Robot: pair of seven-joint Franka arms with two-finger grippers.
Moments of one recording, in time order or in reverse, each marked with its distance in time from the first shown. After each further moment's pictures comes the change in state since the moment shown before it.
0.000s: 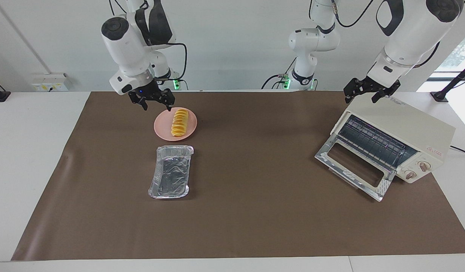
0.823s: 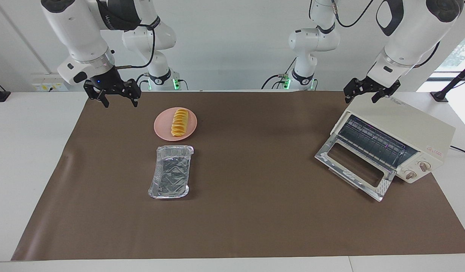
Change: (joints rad) left arm 0.000 0.000 0.000 0.000 0.000 0.000 0.000; right arm -0.136 0.145 -0.006 0.332 -0.065 -0.182 -0.237
